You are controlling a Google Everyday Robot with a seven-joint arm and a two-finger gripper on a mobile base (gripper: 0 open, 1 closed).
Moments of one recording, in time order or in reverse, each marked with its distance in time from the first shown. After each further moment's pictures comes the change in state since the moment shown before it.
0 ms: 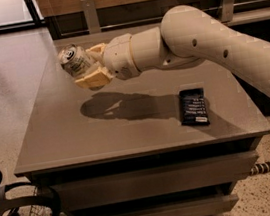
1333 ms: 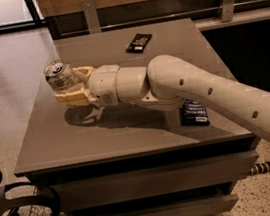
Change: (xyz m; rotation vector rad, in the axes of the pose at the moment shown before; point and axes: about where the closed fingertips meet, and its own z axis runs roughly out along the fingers) arm 0.002 0.030 0.050 0.071 -0.233 0.169
